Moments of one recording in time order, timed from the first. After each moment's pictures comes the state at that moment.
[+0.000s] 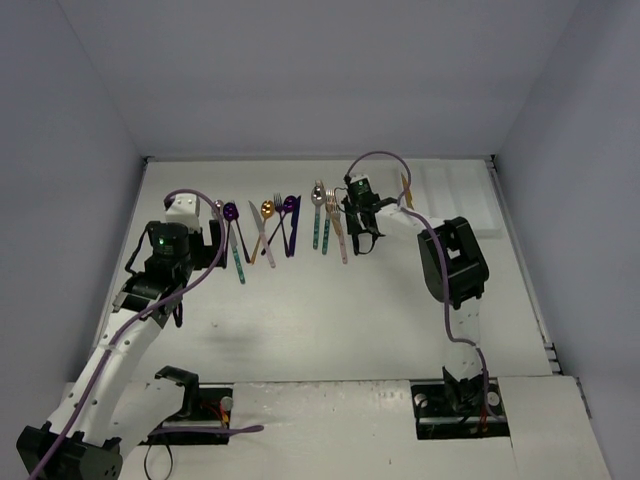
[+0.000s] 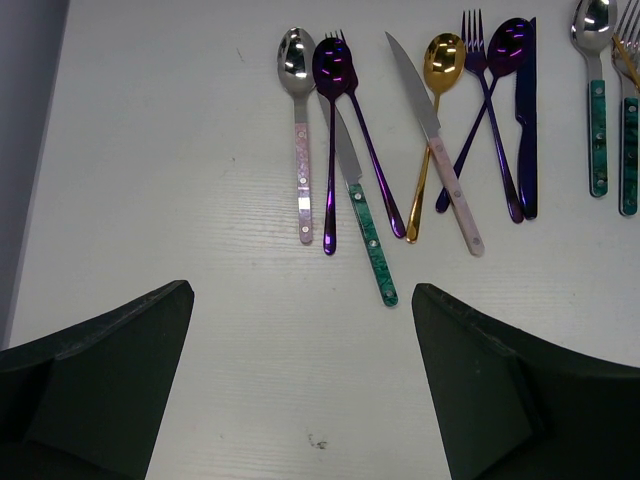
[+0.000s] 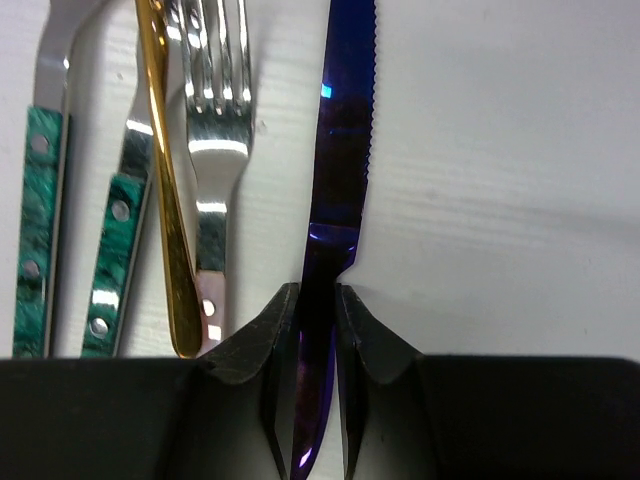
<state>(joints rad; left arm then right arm) -0.26 0.86 0.85 -0.48 -0.27 -0.13 0.45 2.13 1.46 -0.24 0.14 0.22</state>
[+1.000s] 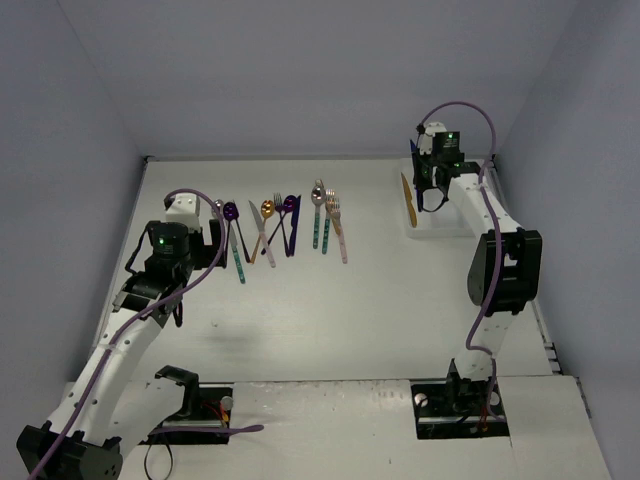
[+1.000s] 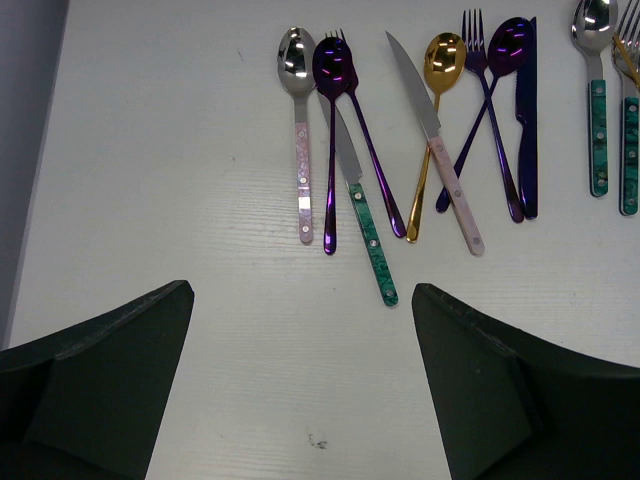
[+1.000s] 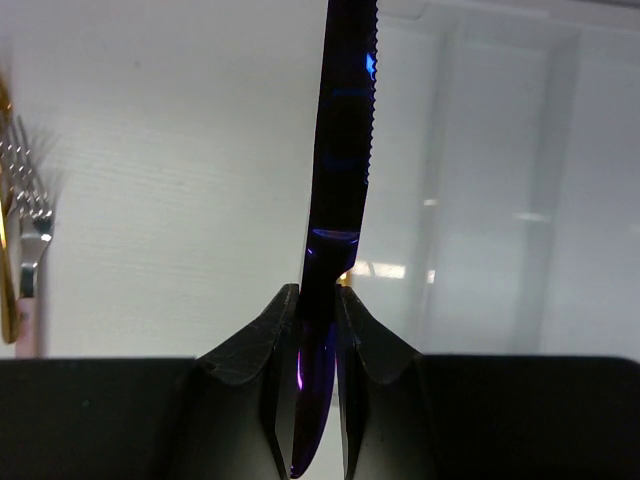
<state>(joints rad) -0.26 0.86 0.85 -0.48 -0.26 -0.13 0.08 1.93 1.62 -0.39 -0.05 -0.06</state>
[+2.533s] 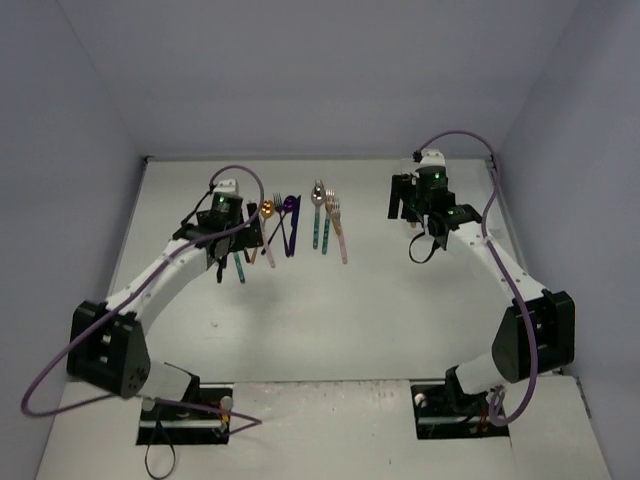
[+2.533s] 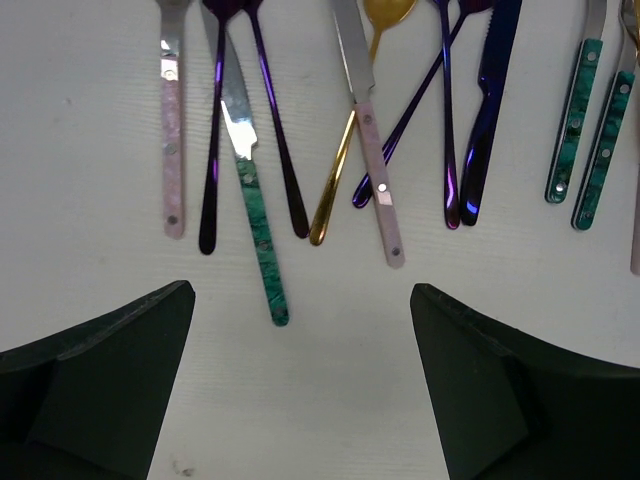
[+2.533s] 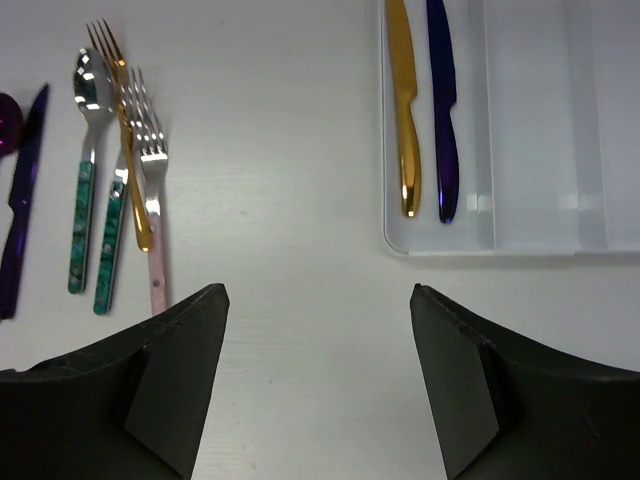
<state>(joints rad) -0.34 1.34 1.04 -0.48 -0.22 -0.40 0.28 1.47 1.19 -0.31 0.17 0.20</state>
